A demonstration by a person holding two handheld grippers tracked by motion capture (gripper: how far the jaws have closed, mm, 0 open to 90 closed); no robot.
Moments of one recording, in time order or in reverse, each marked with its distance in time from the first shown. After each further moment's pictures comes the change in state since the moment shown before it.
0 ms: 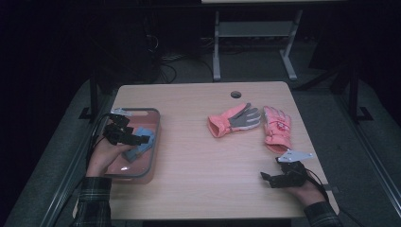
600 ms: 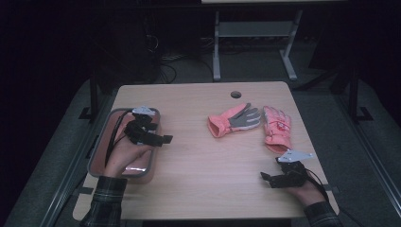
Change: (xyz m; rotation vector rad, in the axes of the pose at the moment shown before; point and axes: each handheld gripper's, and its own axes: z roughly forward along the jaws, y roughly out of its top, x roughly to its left) left arm -0.061 0.029 0.011 -0.052 -0.111 0.126; right arm 0.000 0.000 0.000 -0.001 0.000 -0.002
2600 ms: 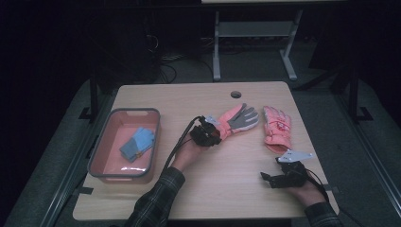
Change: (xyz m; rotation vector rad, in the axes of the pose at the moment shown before) left arm -0.077 0.037 0.174 0.087 -0.139 0.209; right arm 0.000 0.000 0.000 -0.002 0.004 0.003
